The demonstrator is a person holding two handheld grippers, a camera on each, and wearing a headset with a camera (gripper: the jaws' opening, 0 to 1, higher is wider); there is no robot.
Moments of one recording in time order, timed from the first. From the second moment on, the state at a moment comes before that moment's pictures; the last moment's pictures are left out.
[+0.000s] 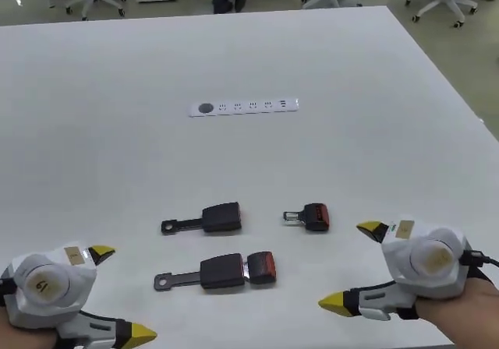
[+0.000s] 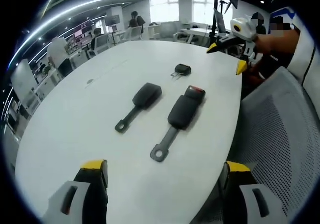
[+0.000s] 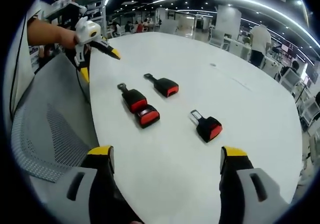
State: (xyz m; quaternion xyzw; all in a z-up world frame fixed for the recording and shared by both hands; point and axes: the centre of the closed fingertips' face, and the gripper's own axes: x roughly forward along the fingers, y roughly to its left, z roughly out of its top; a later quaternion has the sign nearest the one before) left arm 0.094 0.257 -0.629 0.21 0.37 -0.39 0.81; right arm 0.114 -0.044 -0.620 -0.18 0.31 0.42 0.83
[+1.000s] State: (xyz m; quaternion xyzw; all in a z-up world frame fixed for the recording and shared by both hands) left arm 0.193 0.185 -0.646 0.25 0.35 -0.45 0.78; right arm 0.186 -0.042 -0.643 -0.27 0.32 0.45 0.79
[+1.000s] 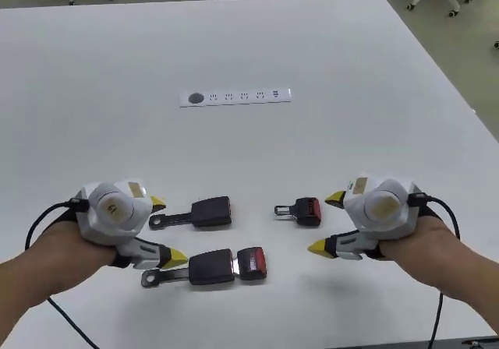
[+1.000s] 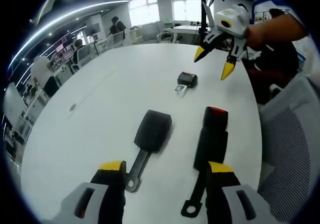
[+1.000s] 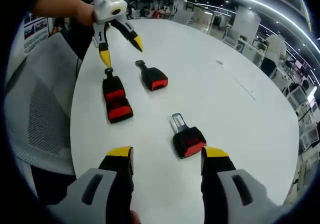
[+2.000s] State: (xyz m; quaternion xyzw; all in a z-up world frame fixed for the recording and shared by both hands) left arm 0.246 0.146 -0.680 0.29 0.37 -0.53 0.71; right arm 0.238 -0.041 -0.686 -0.30 0.35 0.51 0.73
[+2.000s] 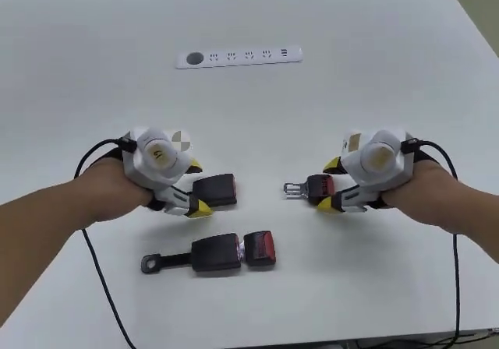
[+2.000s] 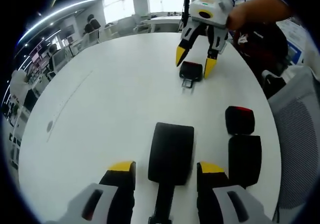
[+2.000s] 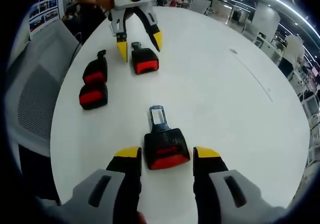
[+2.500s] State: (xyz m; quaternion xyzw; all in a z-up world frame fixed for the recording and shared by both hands) left arm 0.241 0.139 -0.690 0.31 0.36 -0.57 0.67; right arm 0.232 -0.037 -0.690 -0.31 0.36 0.54 0.70
